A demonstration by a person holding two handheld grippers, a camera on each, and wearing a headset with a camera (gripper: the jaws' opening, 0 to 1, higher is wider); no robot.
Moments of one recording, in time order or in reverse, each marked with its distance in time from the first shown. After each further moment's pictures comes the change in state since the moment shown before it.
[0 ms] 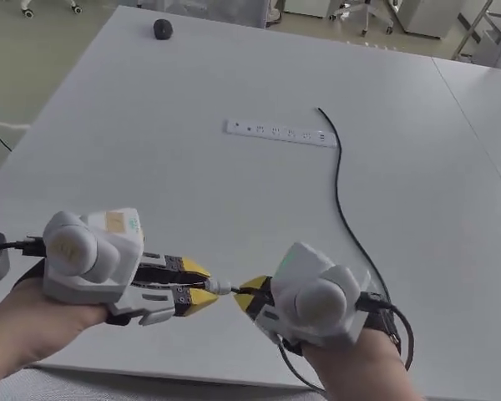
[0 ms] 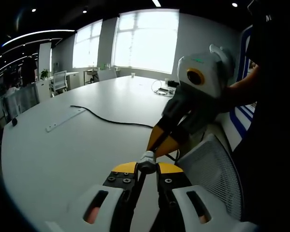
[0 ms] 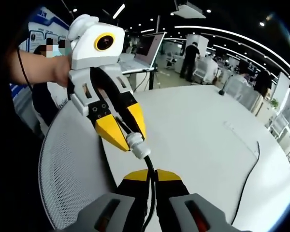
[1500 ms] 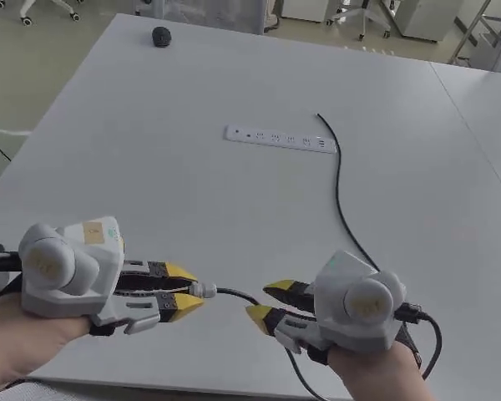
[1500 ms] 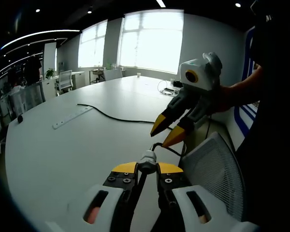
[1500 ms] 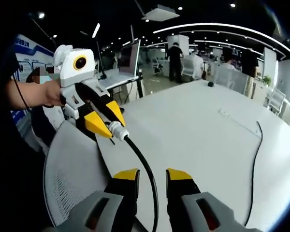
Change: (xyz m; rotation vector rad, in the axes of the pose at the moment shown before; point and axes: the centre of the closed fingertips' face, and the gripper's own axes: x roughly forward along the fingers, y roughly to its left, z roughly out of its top) left arm -0.014 0.009 -0.006 -0.015 0.001 0.046; right arm -0.011 -0.011 0.004 0.109 -0.103 -0.001
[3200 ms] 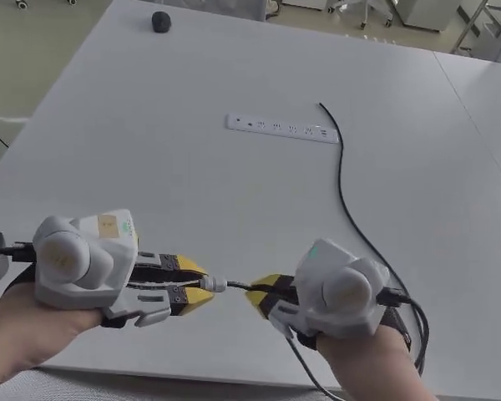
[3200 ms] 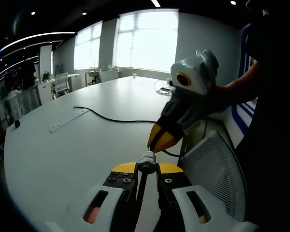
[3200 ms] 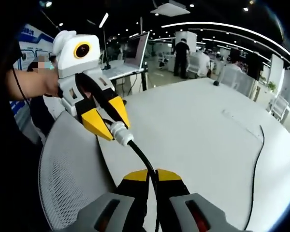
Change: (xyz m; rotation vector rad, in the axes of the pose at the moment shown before) left arm 0.009 -0.005 0.000 0.036 -0.003 -0.025; right arm 0.017 -0.005 -0.022 0.051 0.068 0.011
